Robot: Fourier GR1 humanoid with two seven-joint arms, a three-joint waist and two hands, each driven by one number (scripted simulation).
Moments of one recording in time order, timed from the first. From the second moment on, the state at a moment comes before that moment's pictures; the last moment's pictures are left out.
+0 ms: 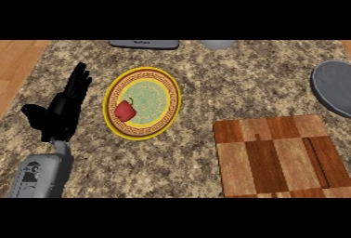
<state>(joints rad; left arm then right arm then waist) -0.26 0.17 0.06 -1.47 0.00 0.05 0.07 -0.72 -0.63 -0.64 -0.45 0.95 -0.49 -0.12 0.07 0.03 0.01</state>
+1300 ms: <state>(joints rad) -0.27 0.18 0.09 -1.44 0.01 0.05 0.07 -0.70 -0.68 -0.98 -0.22 0.55 -0.14 -0.55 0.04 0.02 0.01</state>
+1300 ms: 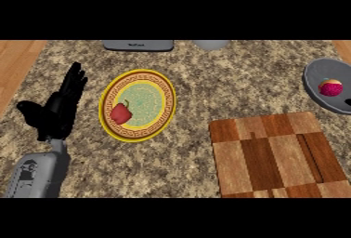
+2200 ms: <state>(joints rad) -0.23 0.20 0.12 -1.47 0.00 0.05 0.10 -0.33 -0.65 -0.98 -0.52 0.31 0.33 -0.67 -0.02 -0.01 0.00</state>
